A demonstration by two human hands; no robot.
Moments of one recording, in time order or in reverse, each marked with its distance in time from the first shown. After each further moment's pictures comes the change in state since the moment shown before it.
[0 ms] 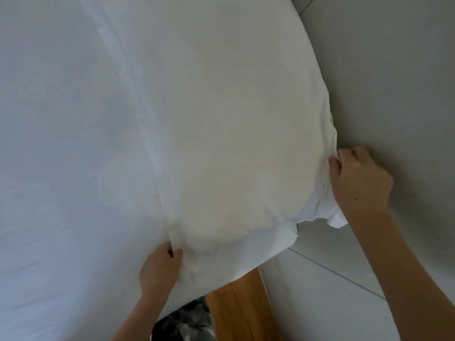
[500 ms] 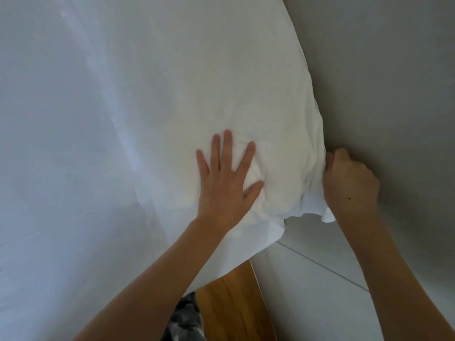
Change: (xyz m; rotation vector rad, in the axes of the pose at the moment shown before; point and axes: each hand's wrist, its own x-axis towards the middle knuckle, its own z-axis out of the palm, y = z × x) left_hand -0.008 0.193 0.002 0.366 0.497 0.962; right_hand -0.009 0.009 -0.011 -0.013 -0.288 0.166
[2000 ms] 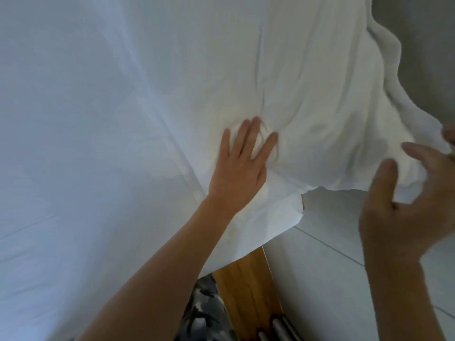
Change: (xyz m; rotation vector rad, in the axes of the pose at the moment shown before) left_hand 0.006 -0.031 0.025 0.059 0.015 0.179; right_hand -0.062 -0.019 0.000 0.427 0.707 -0.174
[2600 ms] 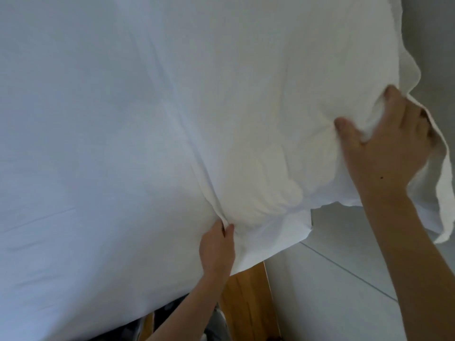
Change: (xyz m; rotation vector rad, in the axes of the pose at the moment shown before) left_hand -0.125 0.027 0.018 -0.763 -0.326 -1.164; right_hand 0.069 -0.014 0.070 -0.326 -0.370 0.075
